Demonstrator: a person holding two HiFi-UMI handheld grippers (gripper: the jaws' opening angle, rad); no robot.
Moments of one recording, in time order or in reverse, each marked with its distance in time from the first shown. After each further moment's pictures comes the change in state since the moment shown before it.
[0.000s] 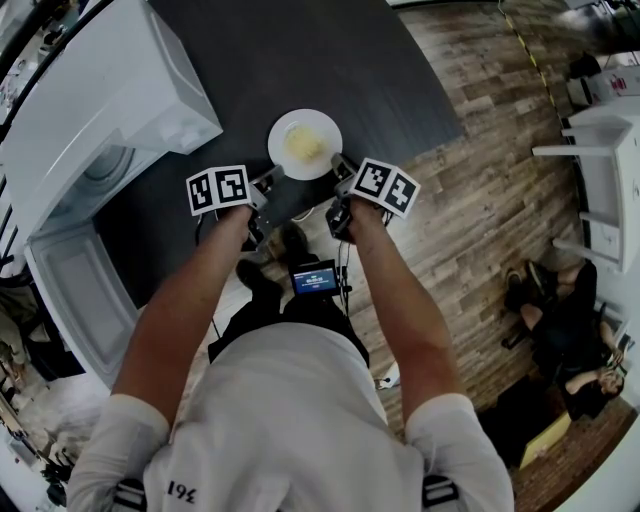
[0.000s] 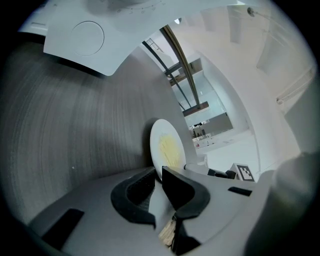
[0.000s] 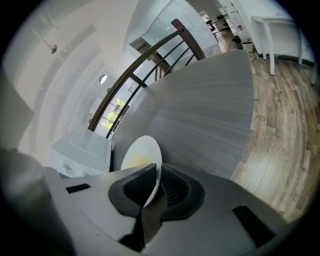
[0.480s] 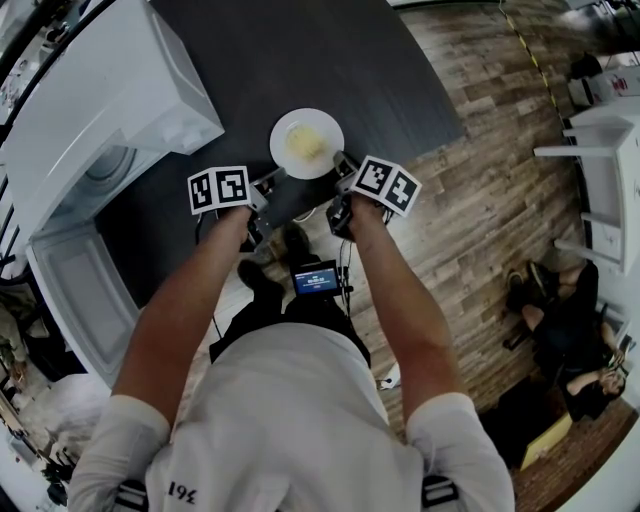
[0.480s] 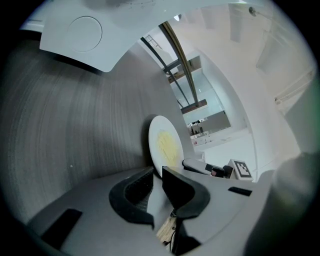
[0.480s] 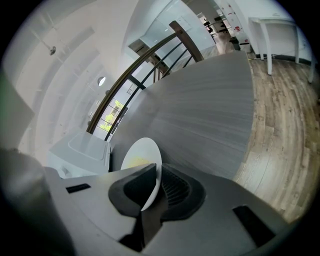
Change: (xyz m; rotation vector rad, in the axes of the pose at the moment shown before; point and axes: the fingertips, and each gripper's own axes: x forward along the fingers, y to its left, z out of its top) left arm 0.000 -0.003 -0.005 0.008 0.035 -0.025; right arm 0.001 0.000 0.006 0.019 -0.021 -0.011
